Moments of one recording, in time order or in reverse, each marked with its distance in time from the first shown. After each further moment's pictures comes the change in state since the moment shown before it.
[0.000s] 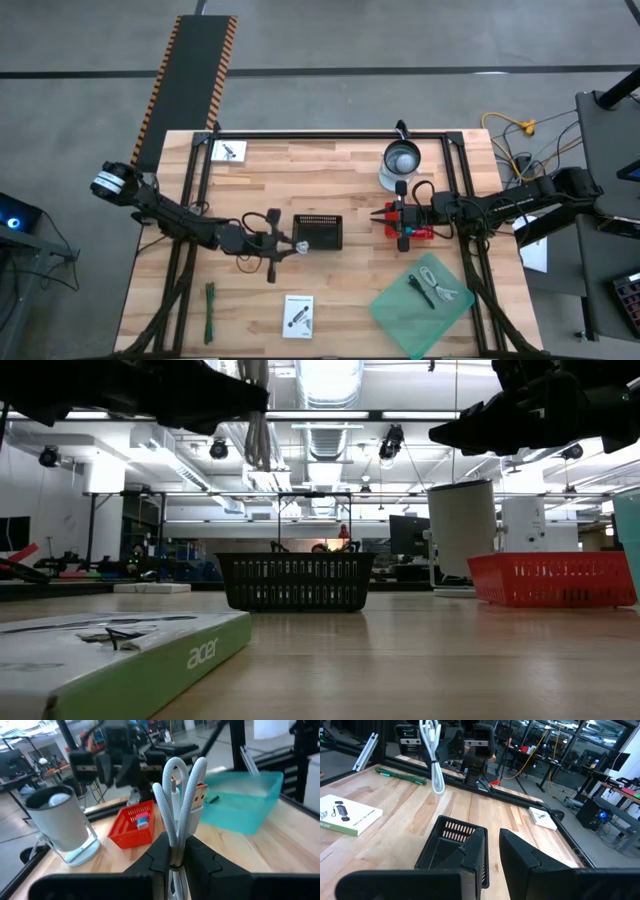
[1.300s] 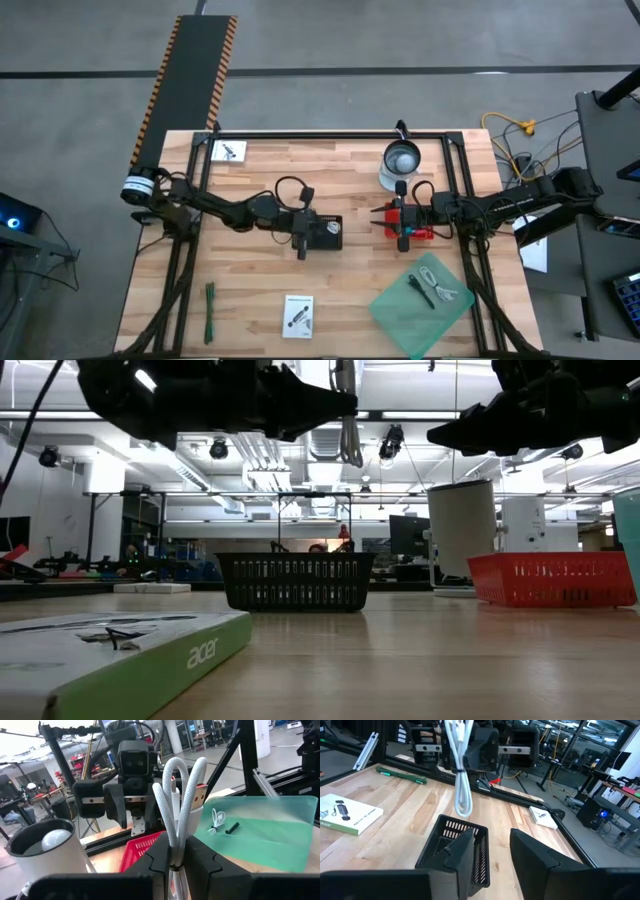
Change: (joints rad) left arm 0.300 0.257 0.233 0.132 0.396 0.074; right arm 0.000 0.000 0.000 -0.004 0.000 0.003
